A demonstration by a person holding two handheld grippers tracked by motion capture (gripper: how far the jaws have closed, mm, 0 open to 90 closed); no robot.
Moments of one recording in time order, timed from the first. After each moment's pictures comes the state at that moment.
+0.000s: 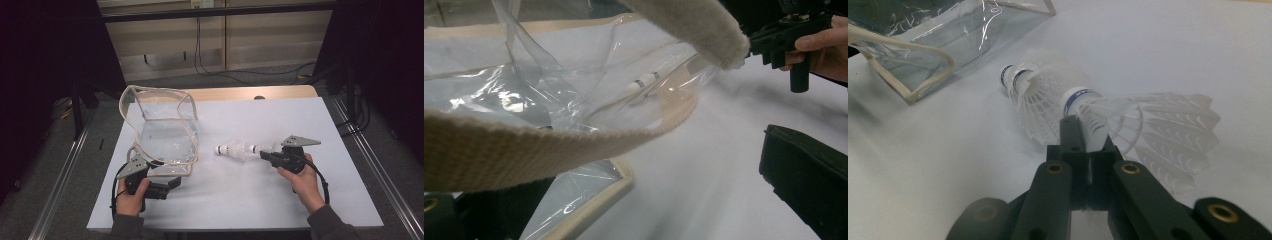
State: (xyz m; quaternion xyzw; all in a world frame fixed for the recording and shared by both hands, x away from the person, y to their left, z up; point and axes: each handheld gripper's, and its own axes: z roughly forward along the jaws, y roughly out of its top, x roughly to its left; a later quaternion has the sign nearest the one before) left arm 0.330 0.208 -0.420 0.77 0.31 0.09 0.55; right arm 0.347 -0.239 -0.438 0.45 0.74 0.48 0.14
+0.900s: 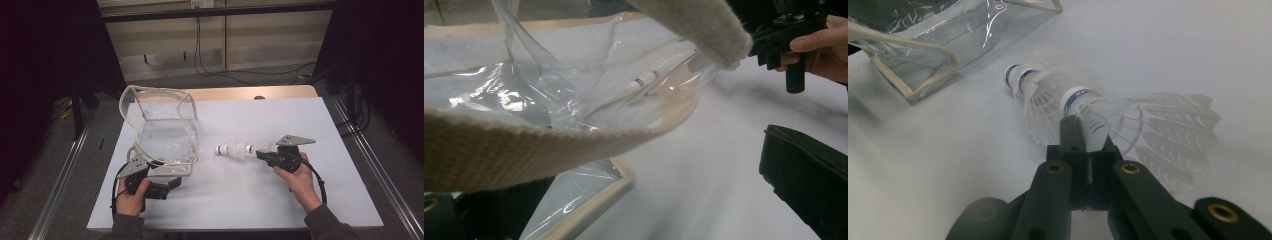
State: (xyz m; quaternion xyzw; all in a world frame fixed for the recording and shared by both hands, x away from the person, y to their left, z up) left arm 0.331 0.207 -0.421 0.77 0.31 0.09 0.55; right arm 0.353 -0.230 -0.440 0.44 0.75 0.48 0.14
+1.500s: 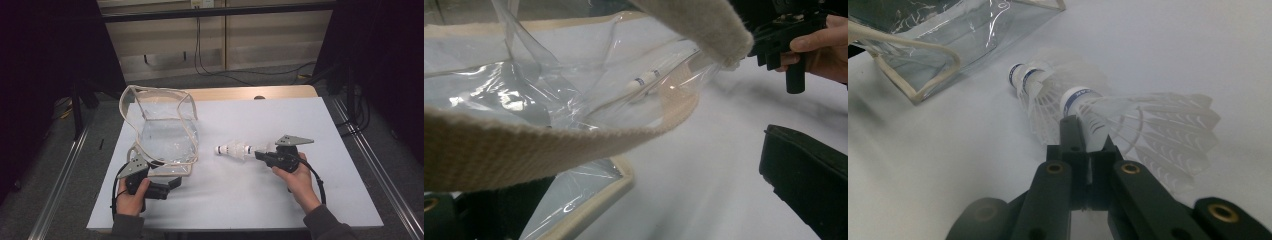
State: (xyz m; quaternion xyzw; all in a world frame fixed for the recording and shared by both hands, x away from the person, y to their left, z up) left arm 0.331 0.207 -0.421 0.77 0.31 0.09 0.55; right arm 0.354 -0.227 -0.441 0.44 0.75 0.48 0.13
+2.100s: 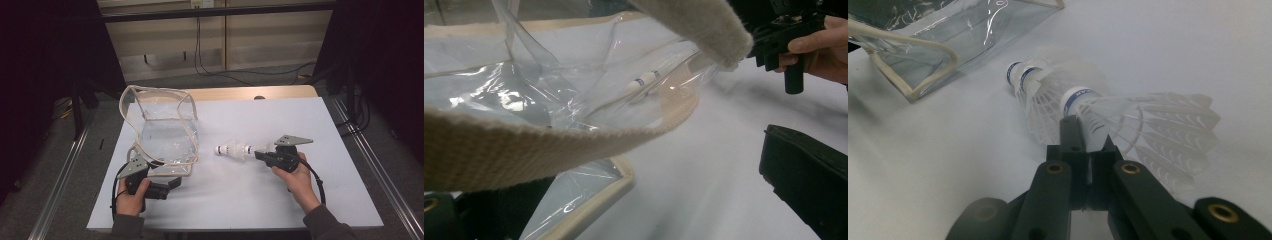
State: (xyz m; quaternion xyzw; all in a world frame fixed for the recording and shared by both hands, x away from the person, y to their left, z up) left arm 0.331 0.207 -0.421 0.77 0.31 0.09 0.55; right arm 0.355 -0.226 -0.442 0.44 0.75 0.47 0.13
